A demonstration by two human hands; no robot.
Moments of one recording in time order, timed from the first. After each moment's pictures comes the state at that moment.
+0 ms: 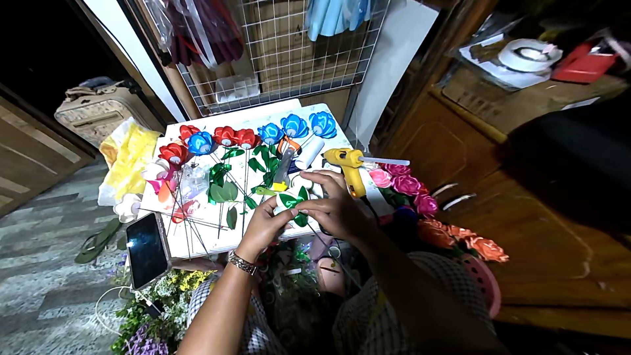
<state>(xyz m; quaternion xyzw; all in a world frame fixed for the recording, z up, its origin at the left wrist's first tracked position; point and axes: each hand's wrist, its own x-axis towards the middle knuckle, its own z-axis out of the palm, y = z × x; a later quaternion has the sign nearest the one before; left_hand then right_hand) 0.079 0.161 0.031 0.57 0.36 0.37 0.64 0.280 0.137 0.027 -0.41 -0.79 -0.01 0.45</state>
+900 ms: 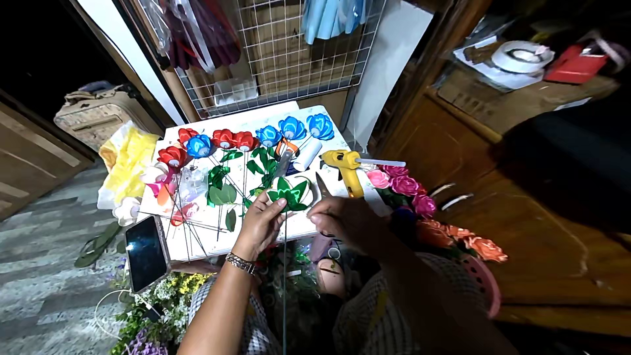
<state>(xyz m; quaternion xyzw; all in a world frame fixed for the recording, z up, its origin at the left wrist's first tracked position) 0.083 0.168 0.029 0.42 0.27 0.46 0.74 0.284 0.094 0.068 -0.45 -0.70 0.32 0.45</state>
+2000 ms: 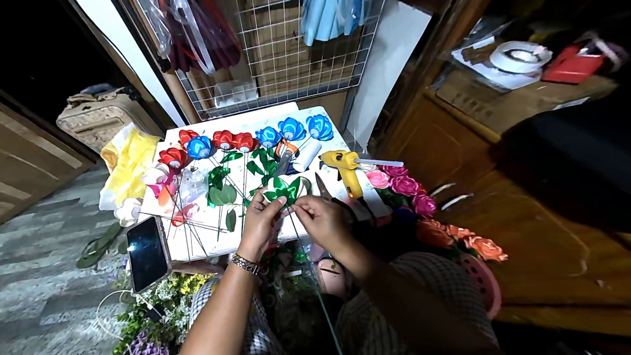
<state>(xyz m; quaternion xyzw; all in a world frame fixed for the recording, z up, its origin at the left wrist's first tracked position) 0.093 0.164 0.031 0.44 0.34 0.50 0.67 0.243 0.121 0.019 -0.56 -0.66 0.10 0.49</state>
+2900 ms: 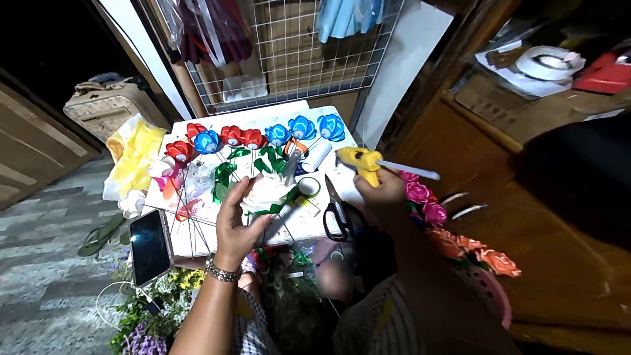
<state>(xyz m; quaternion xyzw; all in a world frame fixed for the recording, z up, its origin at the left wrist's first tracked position) 0.039 0.166 0.047 0.73 0.19 0.61 0.26 0.344 0.148 0.018 -0.69 -0.55 0.08 0.47</state>
